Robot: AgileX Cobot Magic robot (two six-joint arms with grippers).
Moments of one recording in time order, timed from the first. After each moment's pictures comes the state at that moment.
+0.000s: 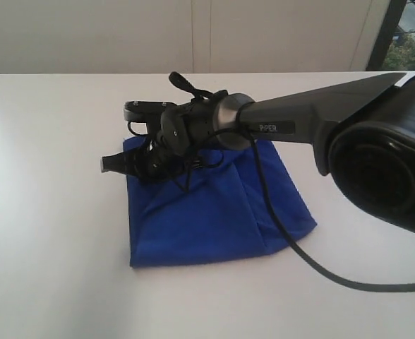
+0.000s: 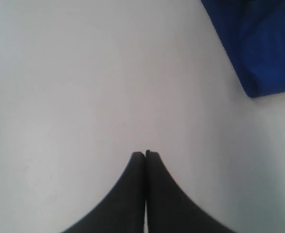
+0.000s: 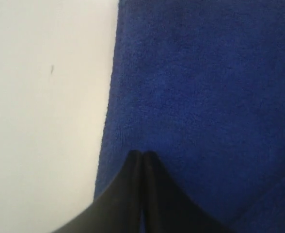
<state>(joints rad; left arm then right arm) -0.01 0.65 -0.63 -0.24 1.01 0.24 0.74 2.31 -1.65 0.15 0.37 0.35</state>
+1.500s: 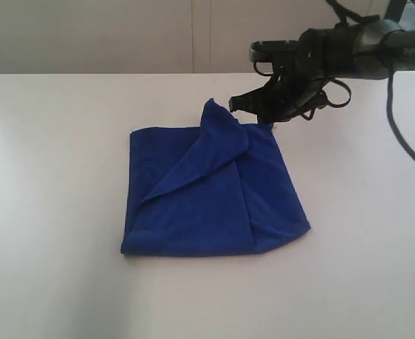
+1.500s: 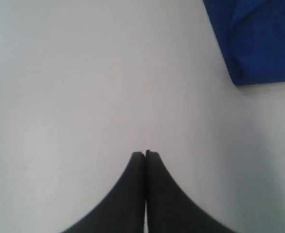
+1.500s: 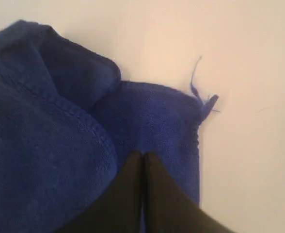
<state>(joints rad) -0.01 0.65 -0.63 -0.24 1.01 0.24 0.32 2.16 -1.59 0.10 0.50 0.06</state>
